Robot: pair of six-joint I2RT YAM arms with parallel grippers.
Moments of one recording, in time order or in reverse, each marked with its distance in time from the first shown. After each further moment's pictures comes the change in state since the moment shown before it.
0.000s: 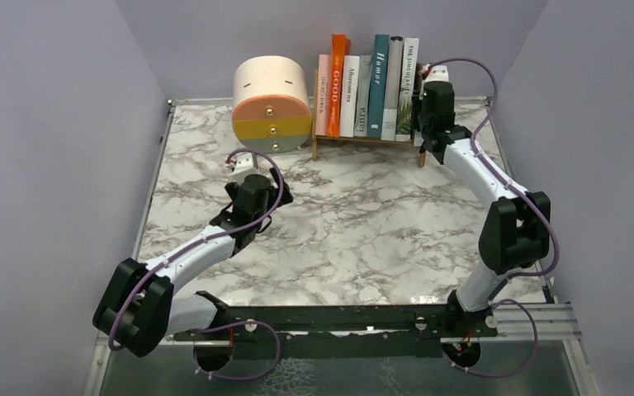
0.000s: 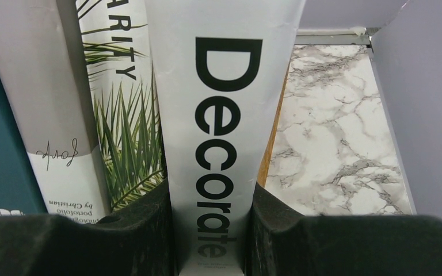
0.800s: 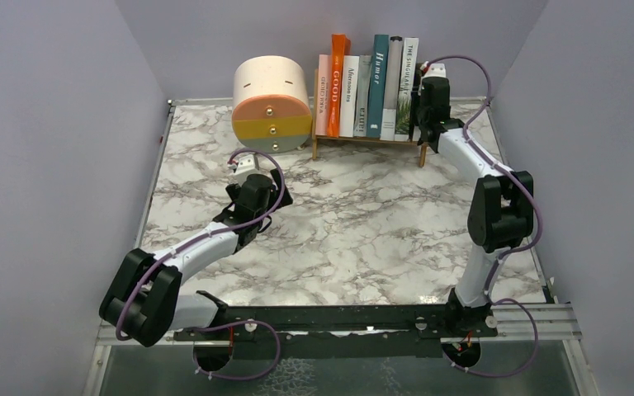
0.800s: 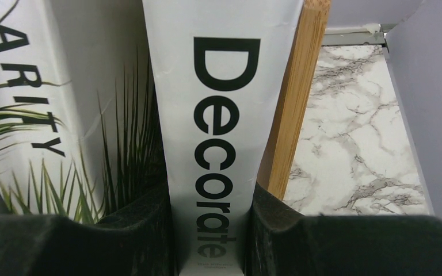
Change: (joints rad) left arm 0.021 0.062 0.000 0.008 0.014 0.003; right arm -0.048 0.189 0.119 0.046 -0.031 0.008
